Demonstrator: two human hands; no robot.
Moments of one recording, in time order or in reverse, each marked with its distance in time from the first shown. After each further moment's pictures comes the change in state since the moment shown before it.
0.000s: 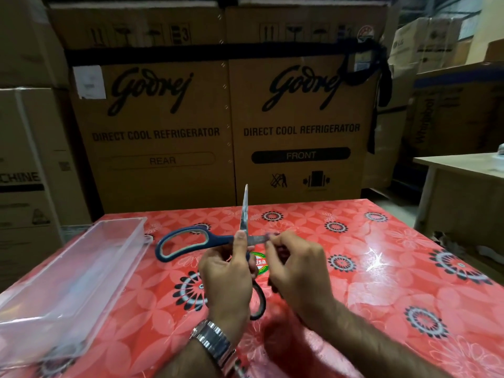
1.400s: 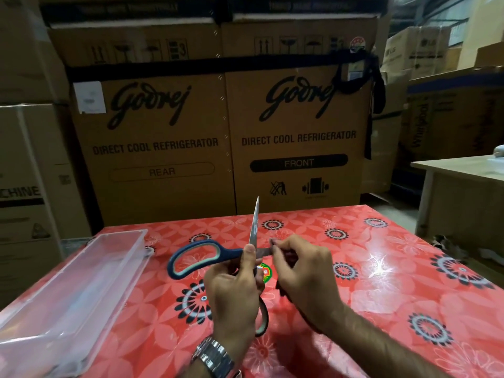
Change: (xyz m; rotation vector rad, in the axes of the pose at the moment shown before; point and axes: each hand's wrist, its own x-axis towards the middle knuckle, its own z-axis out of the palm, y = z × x) left_hand -0.006 0.000 0.000 0.033 -0.086 0.015; right_hand 0.008 0.015 -0.006 0.063 0.021 0.056
